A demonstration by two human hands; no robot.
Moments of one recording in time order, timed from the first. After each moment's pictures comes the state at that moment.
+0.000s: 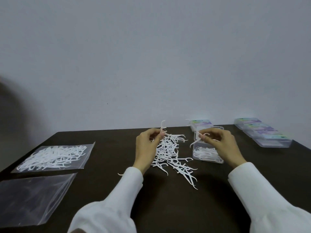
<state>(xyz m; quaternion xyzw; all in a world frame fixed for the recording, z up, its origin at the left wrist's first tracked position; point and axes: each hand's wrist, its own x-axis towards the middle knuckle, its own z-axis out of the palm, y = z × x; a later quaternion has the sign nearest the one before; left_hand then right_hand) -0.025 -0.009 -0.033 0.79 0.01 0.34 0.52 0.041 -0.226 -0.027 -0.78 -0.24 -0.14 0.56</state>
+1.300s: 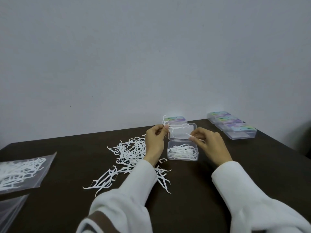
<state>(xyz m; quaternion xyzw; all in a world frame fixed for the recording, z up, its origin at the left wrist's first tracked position) 0.059 -0.097 -0.046 0.73 0.01 0.24 0.64 0.062 -0.275 -0.049 -0.88 -0.18 -0.20 0.38</state>
